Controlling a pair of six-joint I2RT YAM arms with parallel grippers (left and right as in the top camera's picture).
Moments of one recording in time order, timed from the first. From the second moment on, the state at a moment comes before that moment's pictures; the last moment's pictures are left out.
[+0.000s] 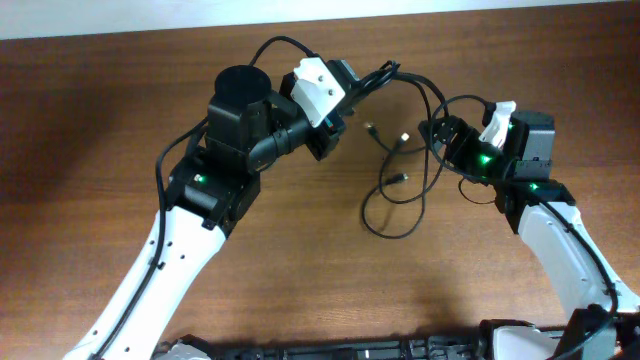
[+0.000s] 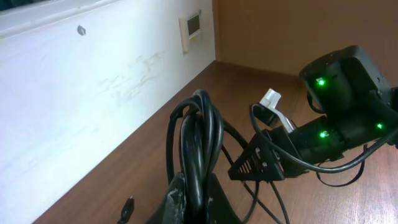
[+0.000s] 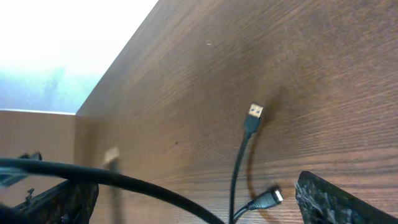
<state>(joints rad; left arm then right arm) -0.50 1.37 1.32 -0.20 0.47 0.25 -0.10 1.36 0.74 -0.06 -0.57 0.67</state>
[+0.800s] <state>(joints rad) -0.50 1.37 1.32 -0.27 0.25 0.20 -0.10 1.26 0.73 0.49 -1.04 0.94</state>
